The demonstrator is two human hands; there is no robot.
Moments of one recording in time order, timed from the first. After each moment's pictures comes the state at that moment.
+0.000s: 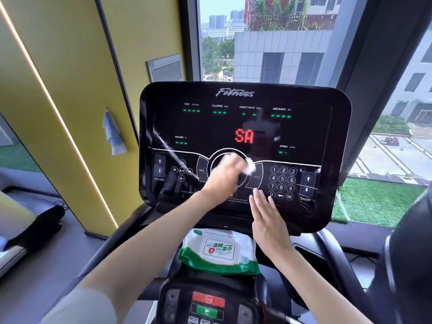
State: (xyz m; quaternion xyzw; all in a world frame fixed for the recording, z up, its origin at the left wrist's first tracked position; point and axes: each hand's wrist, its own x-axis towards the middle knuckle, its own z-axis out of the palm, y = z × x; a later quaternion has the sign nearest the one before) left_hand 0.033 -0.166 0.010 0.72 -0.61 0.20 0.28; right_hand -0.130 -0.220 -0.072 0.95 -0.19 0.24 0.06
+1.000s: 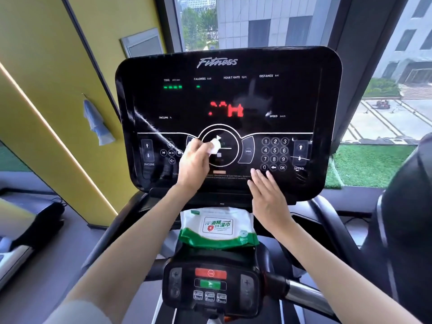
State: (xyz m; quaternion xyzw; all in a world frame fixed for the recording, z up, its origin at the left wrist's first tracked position) left_hand 0.056 -0.126 -0.014 0.74 -0.53 0.21 0.36; right_hand -0.141 -0.224 -0.087 0.94 -0.19 0.27 0.10
